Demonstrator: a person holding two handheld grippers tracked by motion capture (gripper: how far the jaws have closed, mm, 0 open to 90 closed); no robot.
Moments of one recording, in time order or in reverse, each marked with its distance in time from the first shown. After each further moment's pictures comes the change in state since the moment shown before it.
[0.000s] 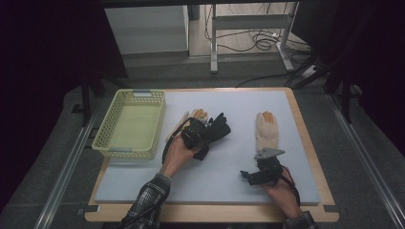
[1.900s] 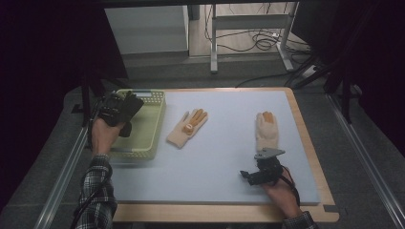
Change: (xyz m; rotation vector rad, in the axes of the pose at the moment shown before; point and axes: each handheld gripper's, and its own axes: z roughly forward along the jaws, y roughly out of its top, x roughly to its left) left arm 0.207 -0.113 -0.112 0.099 0.374 -0.483; right arm 0.000 0.000 0.000 -0.004 0.000 -0.002
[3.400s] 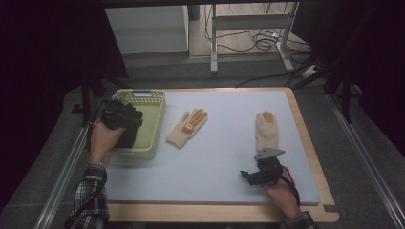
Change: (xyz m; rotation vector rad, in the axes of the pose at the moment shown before) left arm -0.020 -0.013 -0.022 -0.148 -0.166 0.130; right arm 0.000 0.000 0.000 0.002 0.000 -0.001
